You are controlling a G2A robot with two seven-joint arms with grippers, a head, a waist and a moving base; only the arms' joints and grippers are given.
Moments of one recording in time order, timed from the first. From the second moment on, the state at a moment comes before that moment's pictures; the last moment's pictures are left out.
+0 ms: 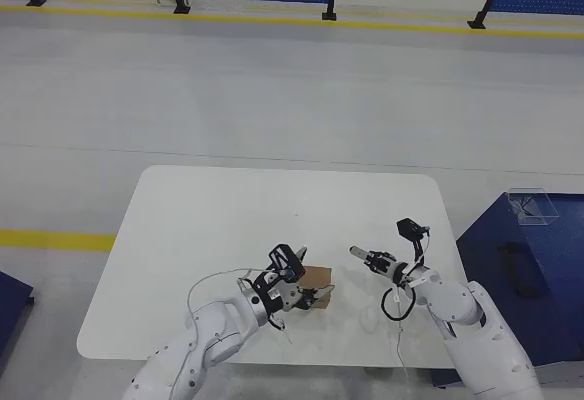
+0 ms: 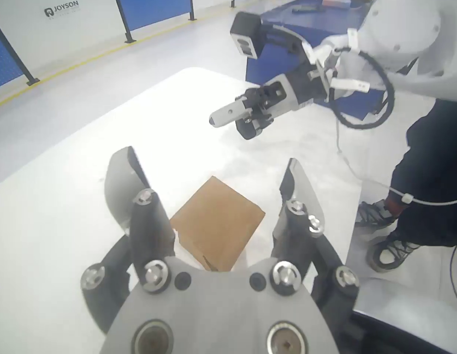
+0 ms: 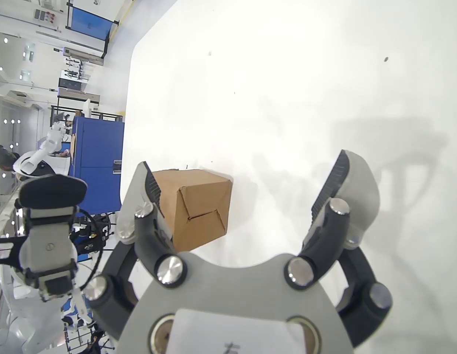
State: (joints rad) left arm 1.08 -1.27 -0.84 -1.51 1.26 -0.36 -0.07; right arm -1.21 -1.08 1.32 -1.45 -0.31 0.02 0.62
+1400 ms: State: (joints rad) left arm 0.99 -1.34 -0.80 -1.34 1.26 -0.35 -0.16; right arm -1.21 -1.08 1.32 -1.45 -0.31 0.02 0.61
